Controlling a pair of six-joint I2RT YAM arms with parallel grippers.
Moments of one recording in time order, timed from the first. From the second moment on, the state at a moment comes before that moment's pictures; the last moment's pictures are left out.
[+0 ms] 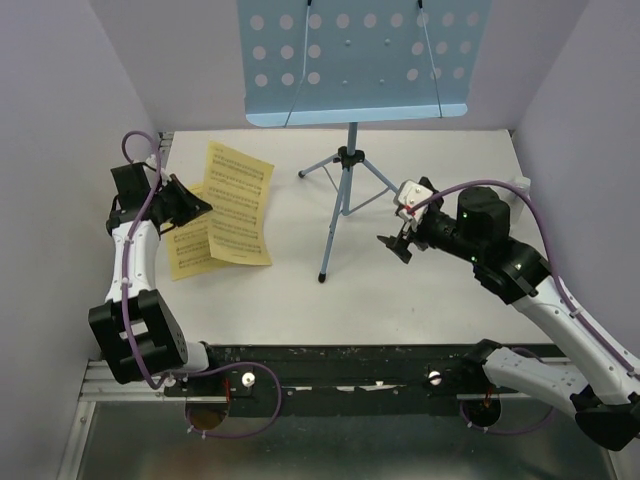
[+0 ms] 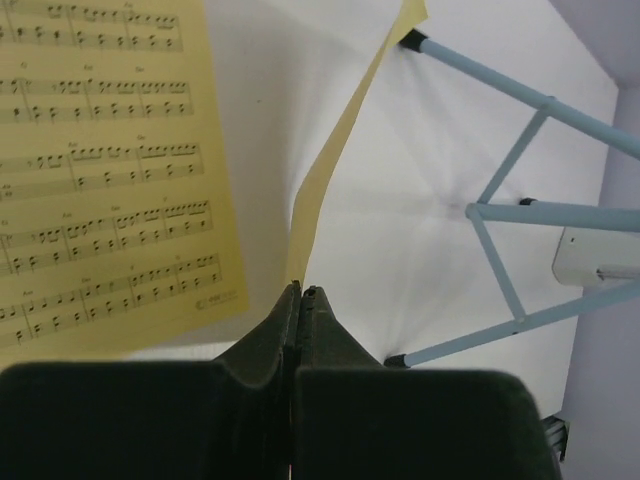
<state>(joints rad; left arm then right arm) 0.33 1.35 1.10 -0.45 0.63 -0.42 0.65 0.94 1.07 -0.43 -0.23 -0.52</state>
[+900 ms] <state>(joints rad) 0.44 1.63 1.25 -0.54 0.35 -0.04 0.65 0.93 1.00 -0.44 -0.20 -0.52</state>
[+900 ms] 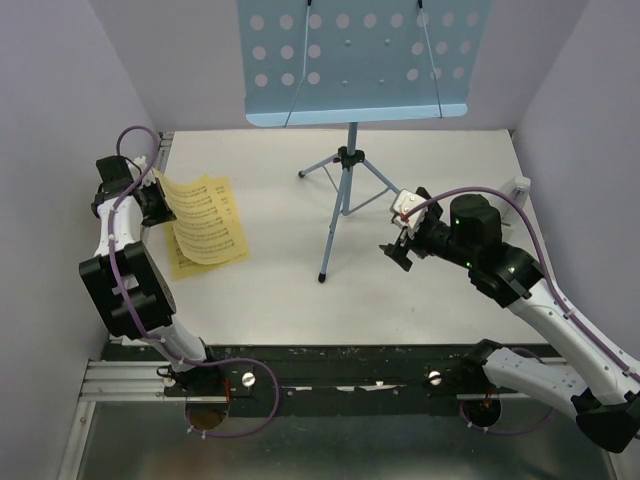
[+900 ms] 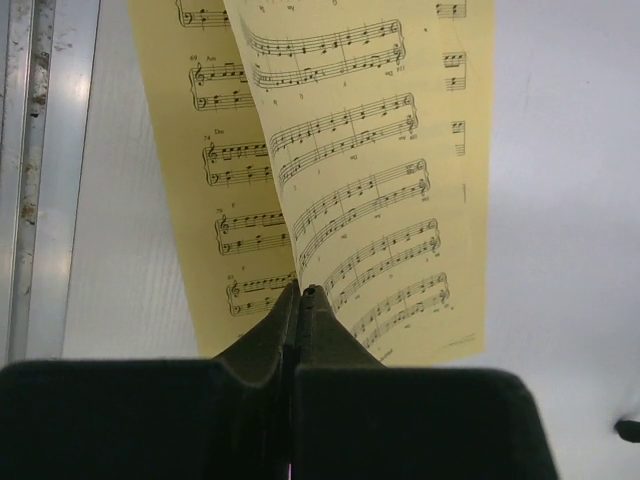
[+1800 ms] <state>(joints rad) 0.44 1.80 1.37 -0.67 0.26 0.23 0.65 0.93 0.99 -0.44 -0.20 -0.52</state>
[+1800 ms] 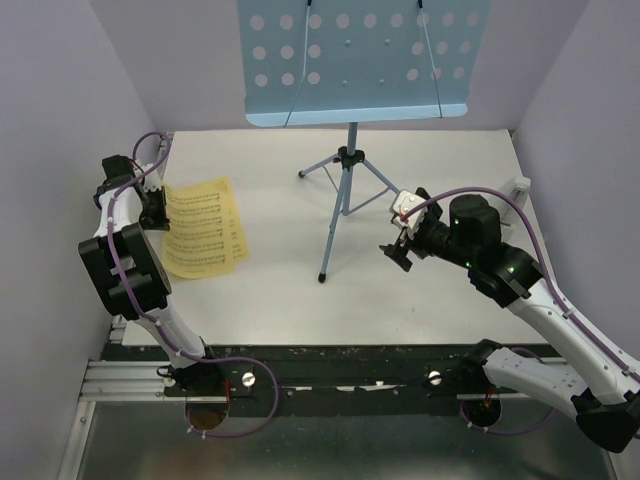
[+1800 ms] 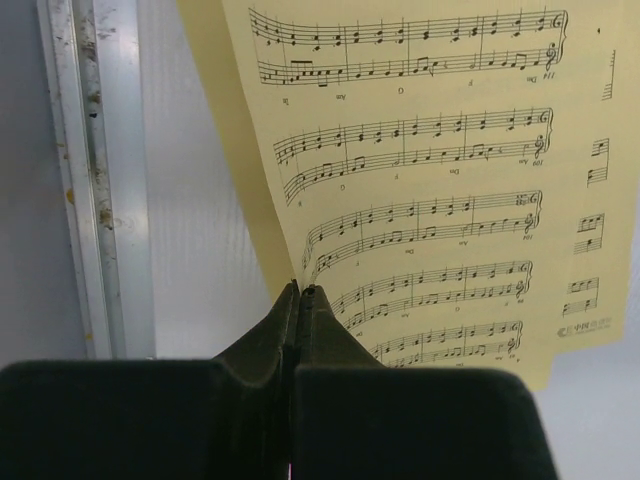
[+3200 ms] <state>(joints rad) 0.44 1.45 1.15 -0.61 0.17 0.27 0.57 0.84 0.85 -0.41 -0.23 -0.51</state>
